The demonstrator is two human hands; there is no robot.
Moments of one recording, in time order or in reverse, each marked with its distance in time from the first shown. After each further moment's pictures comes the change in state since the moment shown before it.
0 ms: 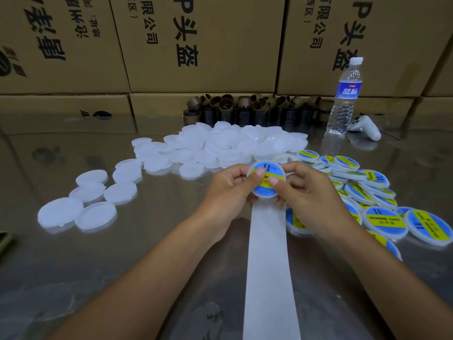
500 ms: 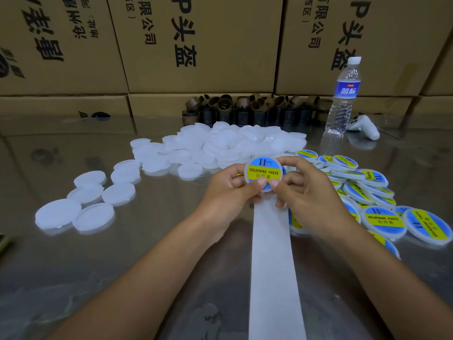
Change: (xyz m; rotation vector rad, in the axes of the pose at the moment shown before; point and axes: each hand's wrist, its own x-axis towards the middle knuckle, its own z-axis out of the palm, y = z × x) left_hand -0.001 -0.001 -0.002 -0.018 -0.016 -0.014; right_hand -0.001 -0.004 -0.001 0.017 -0.032 -0.044
